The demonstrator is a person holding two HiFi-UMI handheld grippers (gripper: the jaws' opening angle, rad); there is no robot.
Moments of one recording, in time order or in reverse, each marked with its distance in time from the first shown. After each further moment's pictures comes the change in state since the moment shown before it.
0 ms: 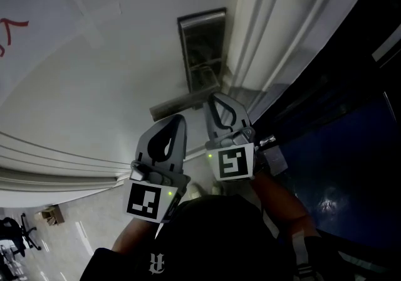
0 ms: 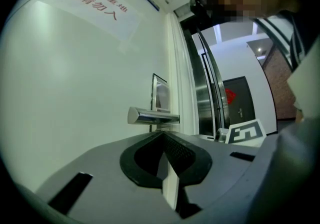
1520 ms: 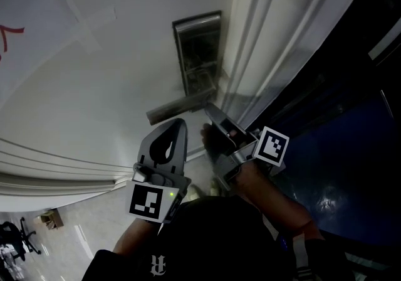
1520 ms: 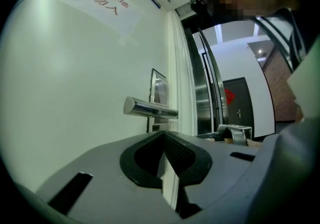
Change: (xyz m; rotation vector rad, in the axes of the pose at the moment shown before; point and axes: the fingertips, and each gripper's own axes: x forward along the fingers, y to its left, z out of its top) left arm 0.005 -0.004 -0.011 -0.017 0.016 -0.016; right arm -0.021 -0.005 -0.025 1.759 -0.063 0.338
